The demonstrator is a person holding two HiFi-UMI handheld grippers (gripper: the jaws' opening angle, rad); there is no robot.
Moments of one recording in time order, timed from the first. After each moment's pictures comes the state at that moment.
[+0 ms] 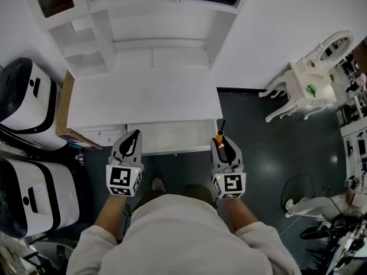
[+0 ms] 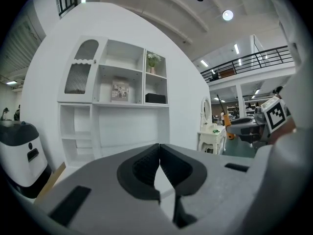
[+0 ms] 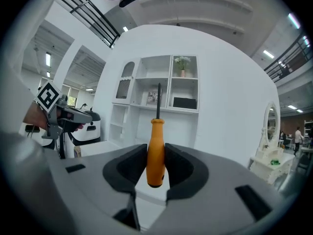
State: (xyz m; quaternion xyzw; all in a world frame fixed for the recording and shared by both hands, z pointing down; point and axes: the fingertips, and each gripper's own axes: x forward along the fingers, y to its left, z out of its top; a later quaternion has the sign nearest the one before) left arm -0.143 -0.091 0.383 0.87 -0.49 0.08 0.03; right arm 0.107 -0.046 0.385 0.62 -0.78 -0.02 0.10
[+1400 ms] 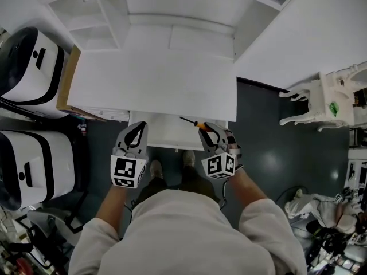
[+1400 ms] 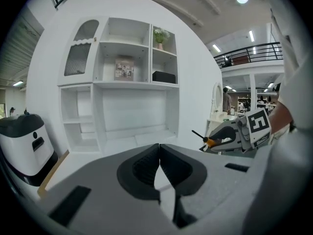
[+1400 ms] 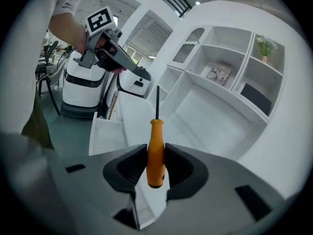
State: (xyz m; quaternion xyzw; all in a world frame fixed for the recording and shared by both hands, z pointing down) left arm -0.120 -0.158 0.449 0.83 -0.53 0.15 0.09; right arm 0.068 -0.167 0.525 0.34 -0.84 -0.17 0.37
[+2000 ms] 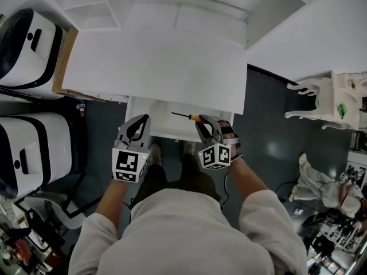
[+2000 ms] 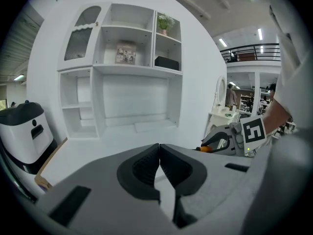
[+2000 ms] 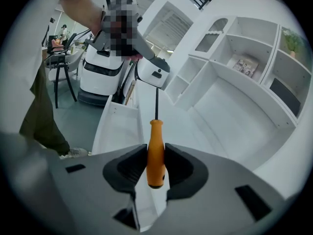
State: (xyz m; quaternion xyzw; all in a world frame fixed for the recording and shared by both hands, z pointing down) left arm -0.112 -0.164 0.504 0.82 -0.53 0.18 0.14; right arm 0.051 -0.172 0.608 0.25 -0.85 -0.19 0.43
